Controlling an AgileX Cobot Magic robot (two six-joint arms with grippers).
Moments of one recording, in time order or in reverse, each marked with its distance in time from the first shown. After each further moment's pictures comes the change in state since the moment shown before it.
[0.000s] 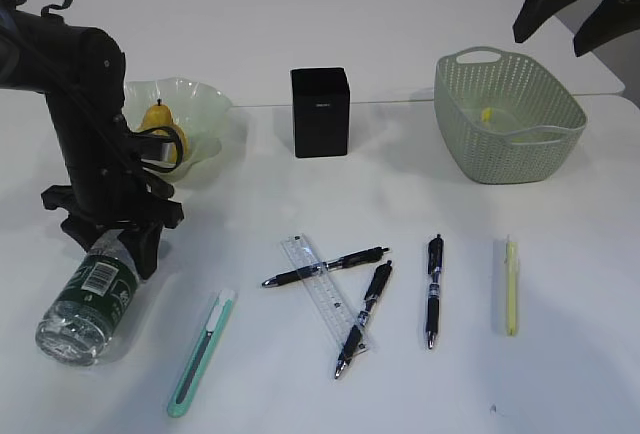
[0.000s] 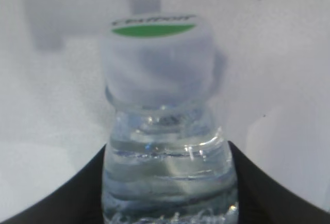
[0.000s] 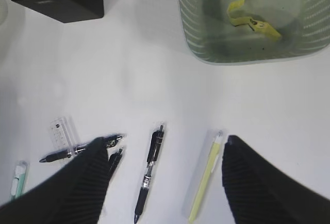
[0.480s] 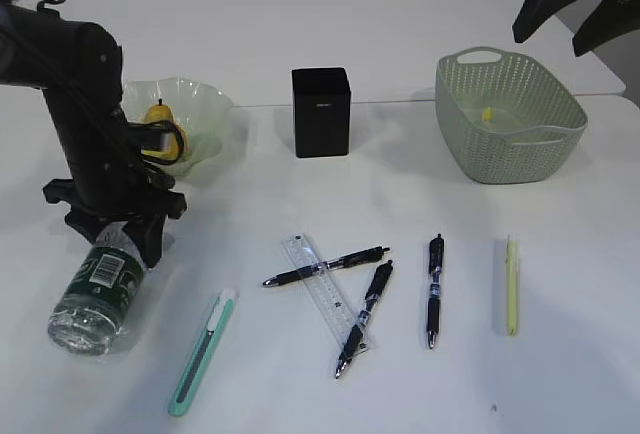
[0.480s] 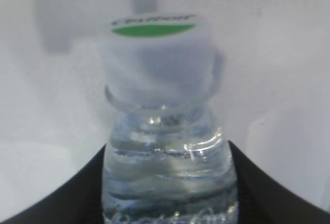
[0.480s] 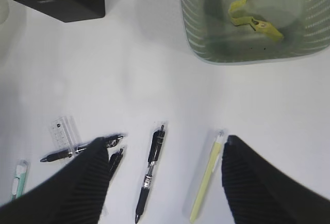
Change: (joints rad) left arm 0.000 -0.011 0.000 -0.002 -0.029 -0.026; right arm 0.000 0.000 0.000 0.000 0.000 0.000
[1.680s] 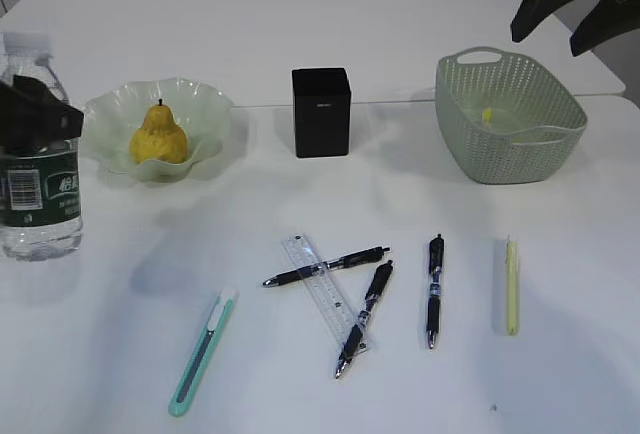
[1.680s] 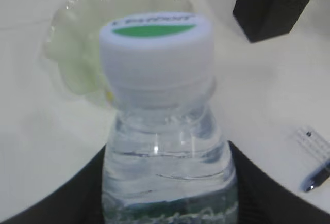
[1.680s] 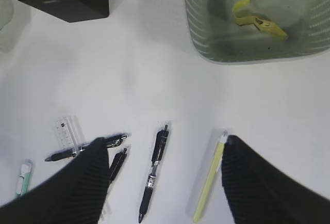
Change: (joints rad) left arm 0.000 -0.866 0.699 0.172 -0.818 -0.127; right arm 0.000 0.000 0.000 0.009 0.000 0.000
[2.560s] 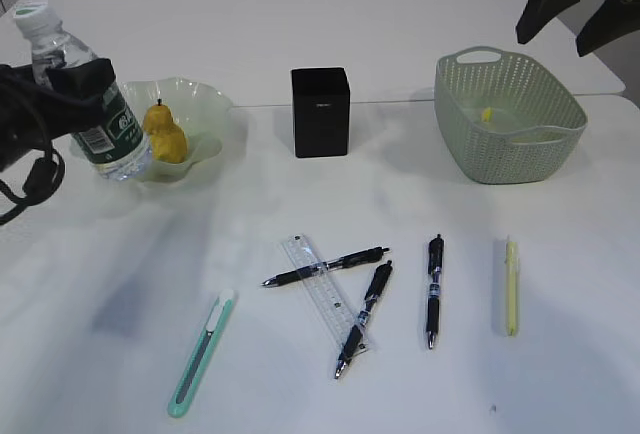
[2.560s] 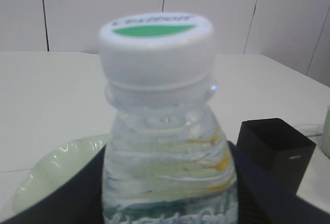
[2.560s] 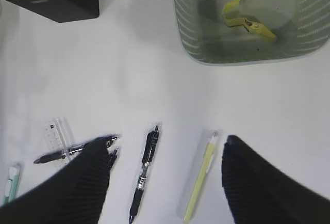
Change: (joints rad) left arm 0.090 0.376 0.209 -0.045 -1.242 0.004; right arm 0.000 0.000 0.000 -0.024 0.000 0.000
